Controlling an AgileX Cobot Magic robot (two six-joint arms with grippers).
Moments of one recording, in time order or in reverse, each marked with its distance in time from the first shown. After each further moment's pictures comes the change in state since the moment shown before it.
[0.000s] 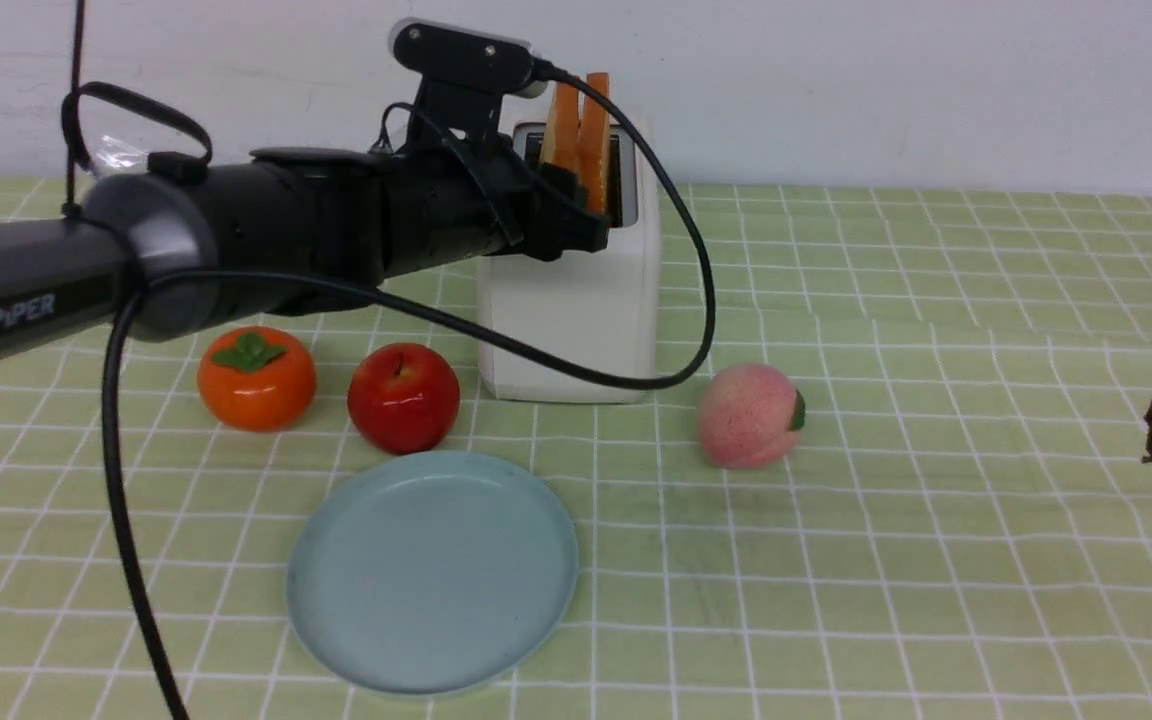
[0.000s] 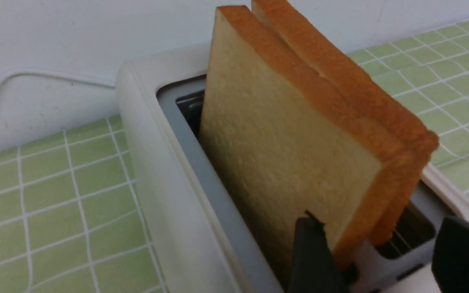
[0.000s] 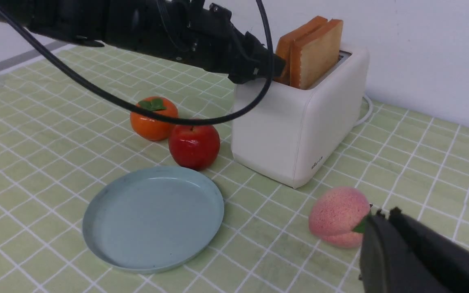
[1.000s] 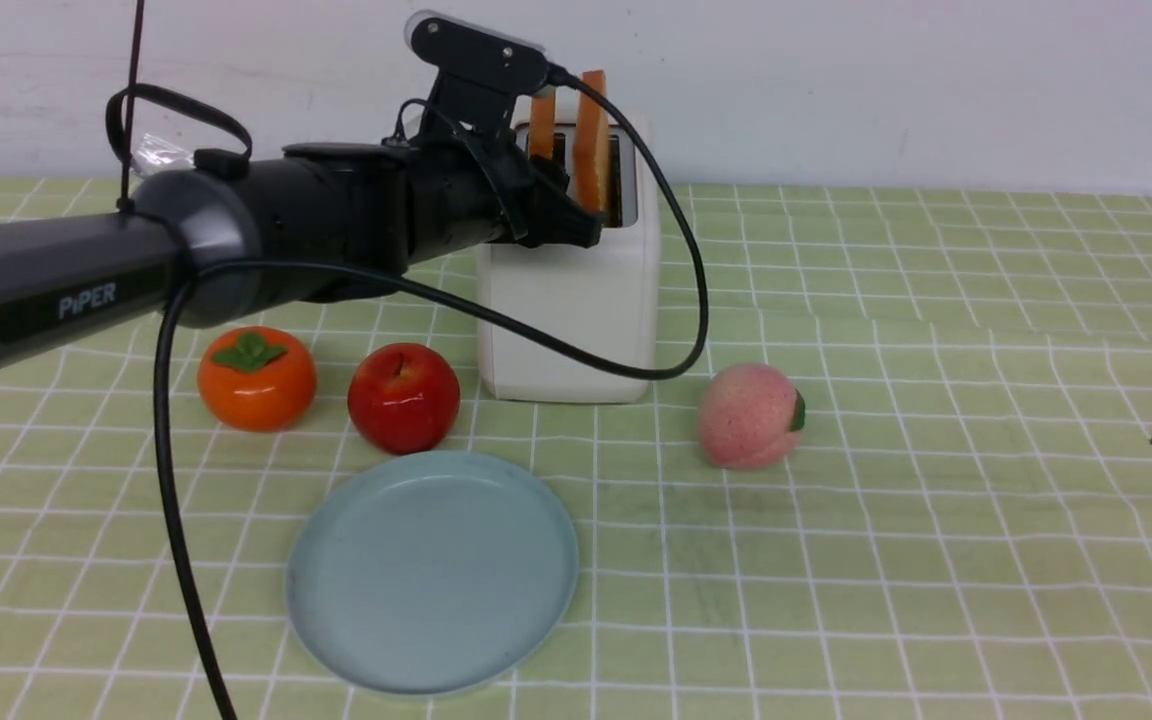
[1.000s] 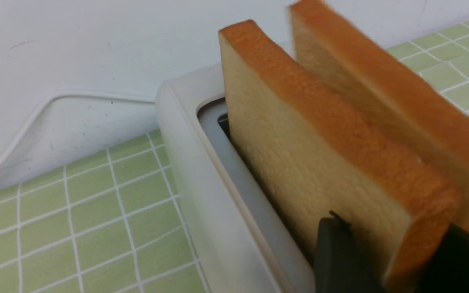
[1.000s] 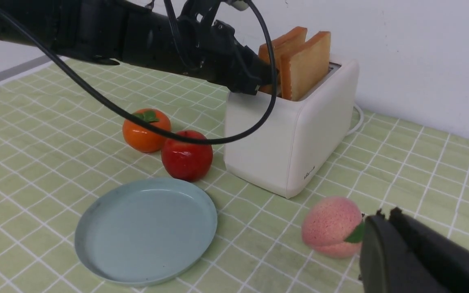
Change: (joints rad) right arm 0.000 0.000 0.000 0.006 -0.028 0.000; left arm 0.004 0.056 -0.065 -0.005 -0.058 0.093
